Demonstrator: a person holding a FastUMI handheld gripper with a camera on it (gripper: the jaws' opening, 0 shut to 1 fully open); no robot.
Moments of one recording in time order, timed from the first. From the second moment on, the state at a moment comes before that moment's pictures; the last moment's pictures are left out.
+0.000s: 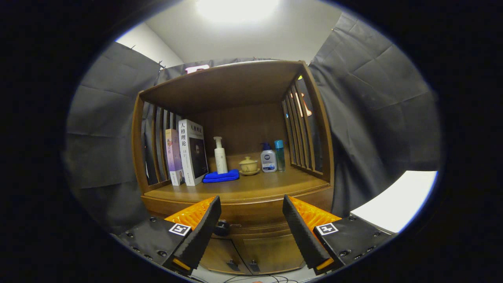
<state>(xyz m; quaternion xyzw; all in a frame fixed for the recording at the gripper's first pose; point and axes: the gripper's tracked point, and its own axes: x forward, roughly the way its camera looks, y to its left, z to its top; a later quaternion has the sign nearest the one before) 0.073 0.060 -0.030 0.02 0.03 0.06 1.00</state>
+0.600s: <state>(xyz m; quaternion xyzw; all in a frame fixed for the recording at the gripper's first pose) 0.127 0.126 -0.126 -0.02 0.12 0.11 0.99</state>
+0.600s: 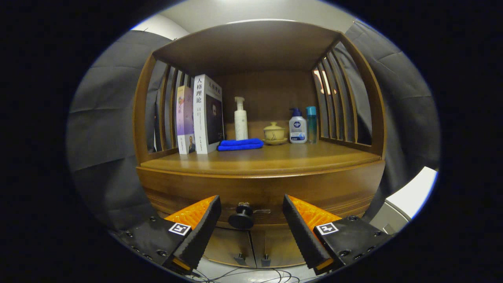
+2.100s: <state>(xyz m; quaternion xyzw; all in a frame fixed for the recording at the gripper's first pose) 0.056 0.129 -0.161 -0.03 0.19 0.11 0.98</state>
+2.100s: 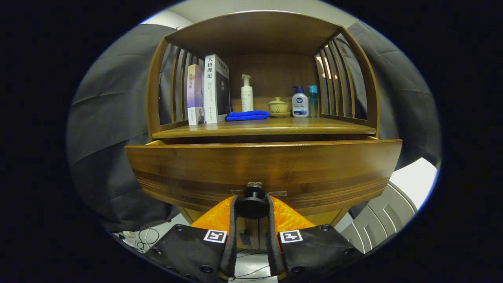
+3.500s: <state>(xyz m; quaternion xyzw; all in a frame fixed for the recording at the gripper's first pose) -0.017 0.118 -0.143 -0.06 0.15 0.14 0.98</state>
